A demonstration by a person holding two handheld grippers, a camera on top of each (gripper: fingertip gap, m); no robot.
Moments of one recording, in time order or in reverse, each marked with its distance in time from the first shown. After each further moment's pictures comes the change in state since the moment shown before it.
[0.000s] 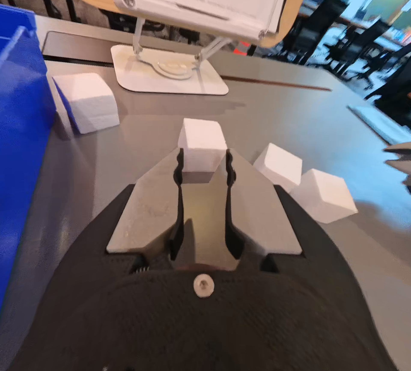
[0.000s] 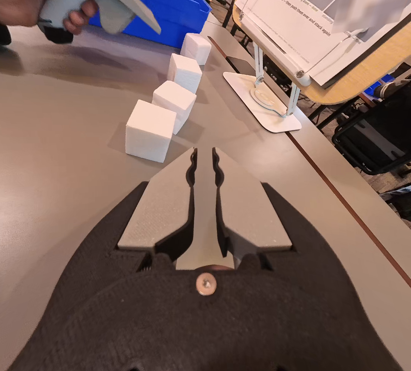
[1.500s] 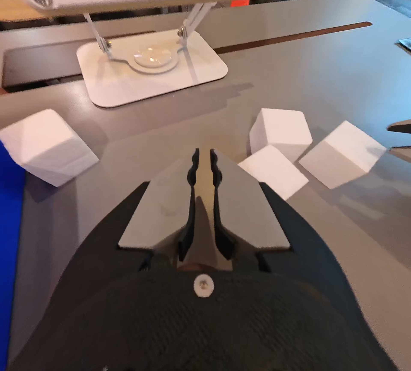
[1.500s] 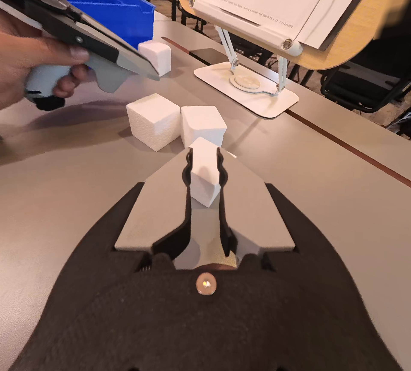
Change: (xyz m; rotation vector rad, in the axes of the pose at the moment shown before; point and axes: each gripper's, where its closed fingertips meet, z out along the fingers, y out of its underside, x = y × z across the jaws) left arm 0.009 0.004 0.067 -0.182 -0.007 0.220; right arm 0.006 -0.006 0.065 -0.033 0.195 0.307
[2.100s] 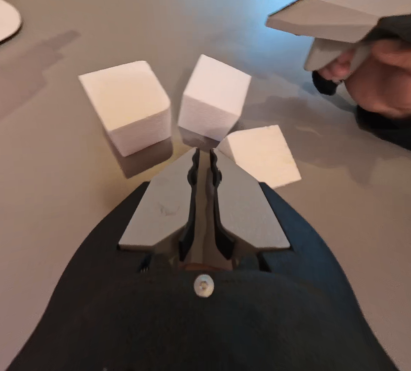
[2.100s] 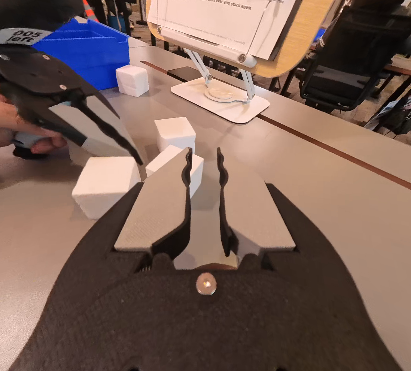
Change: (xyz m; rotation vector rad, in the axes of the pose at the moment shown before) left arm 0.124 0.049 0.007 -0.249 0.551 0.201; right arm 0.036 -0.009 -0.018 0.072 0.076 0.077
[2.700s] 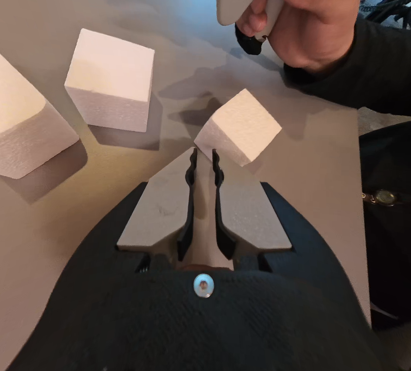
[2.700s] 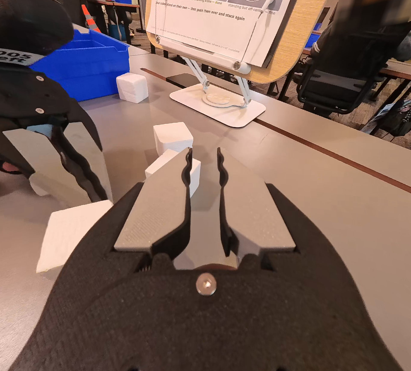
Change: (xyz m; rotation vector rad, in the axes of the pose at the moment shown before) left arm 0.067 0.020 -0.001 -0.115 0.280 0.096; right arm 0.004 -0.006 -0.007 0.025 0.006 0.010
